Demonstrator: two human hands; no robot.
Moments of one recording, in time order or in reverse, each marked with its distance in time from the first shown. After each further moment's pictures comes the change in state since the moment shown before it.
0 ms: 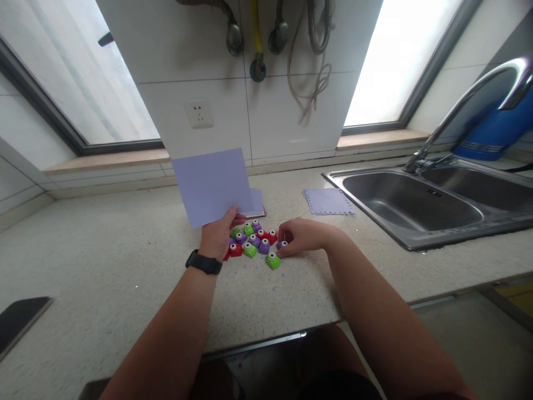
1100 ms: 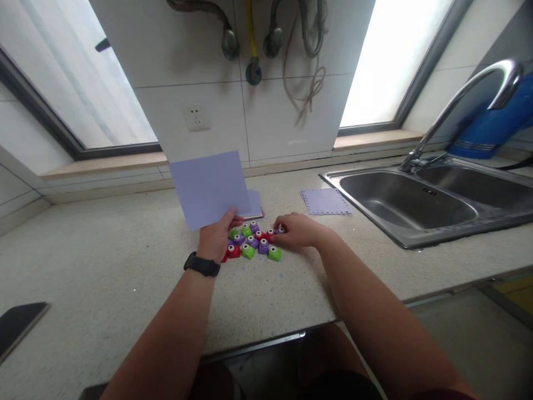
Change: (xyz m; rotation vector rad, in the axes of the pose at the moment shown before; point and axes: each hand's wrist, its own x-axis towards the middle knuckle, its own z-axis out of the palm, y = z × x) left_hand 0.002 -0.003 -0.002 0.001 0.007 0.012; right_hand 0.017 0.017 0.014 -0.172 0.236 0.039
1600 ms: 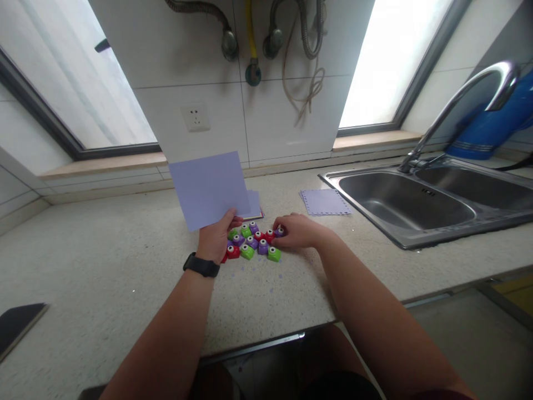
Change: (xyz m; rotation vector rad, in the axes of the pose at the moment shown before) left_hand 0.000 -0.001 0.000 -0.005 0.000 -0.003; right_hand -0.002 0.000 0.000 -0.007 0.000 -0.025
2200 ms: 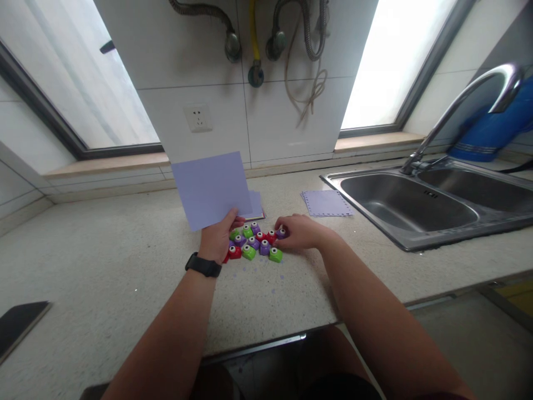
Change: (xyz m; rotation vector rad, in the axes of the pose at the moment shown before) left_hand -0.001 0.003 0.002 -0.009 -0.003 -0.005; right_hand -0.003 -0.006 -0.007 0.016 -0.005 0.027
